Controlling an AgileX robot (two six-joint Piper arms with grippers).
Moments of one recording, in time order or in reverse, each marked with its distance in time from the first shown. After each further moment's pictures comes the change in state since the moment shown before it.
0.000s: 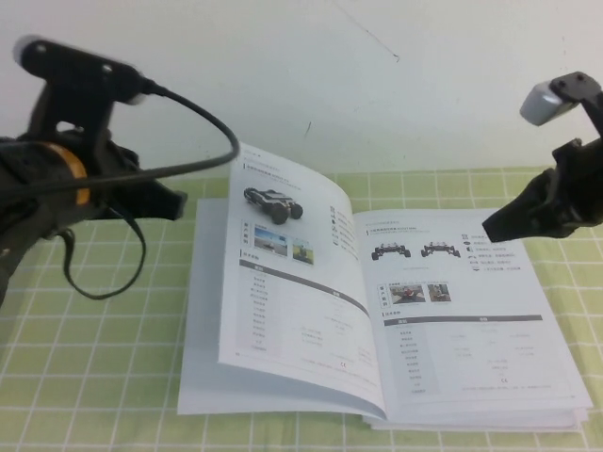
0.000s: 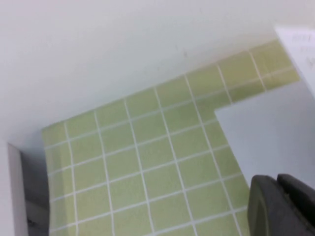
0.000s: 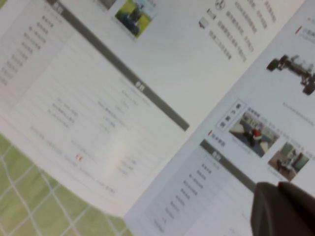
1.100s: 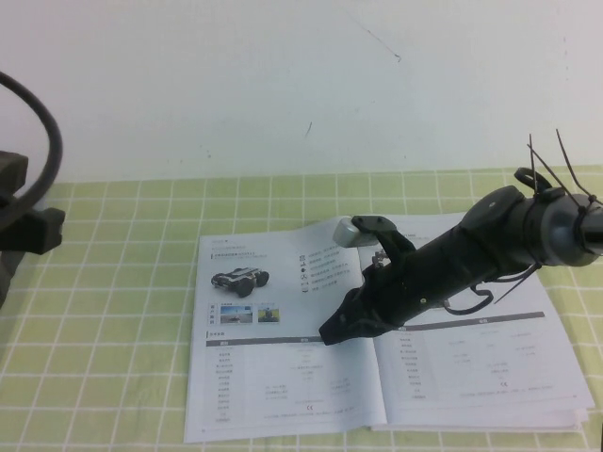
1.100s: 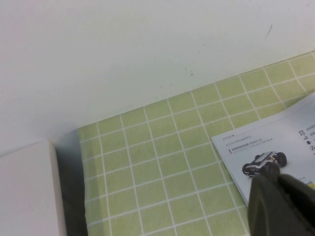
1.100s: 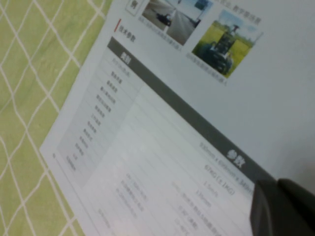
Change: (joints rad) right arm 0.324 0.562 -0.105 0.325 -0.206 -0.067; left arm 0.000 -0.398 0.012 -0.230 0.246 0.268
